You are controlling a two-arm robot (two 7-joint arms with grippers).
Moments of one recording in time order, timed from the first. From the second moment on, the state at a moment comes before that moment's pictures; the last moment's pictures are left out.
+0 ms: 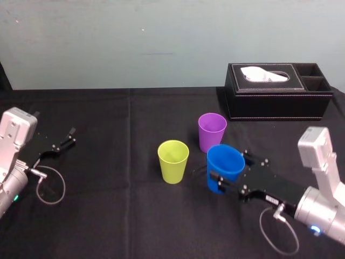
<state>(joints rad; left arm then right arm) -0.20 0.60 0.45 -1.41 -0.25 -0.12 0.03 -0.04 0.61 -0.28 -1.73 0.40 -0.01 0.50</state>
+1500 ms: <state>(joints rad) -0.20 0.60 0.45 -1.41 -0.25 -0.12 0.03 0.31 0.47 -0.34 -1.49 0.33 0.10 0.42</state>
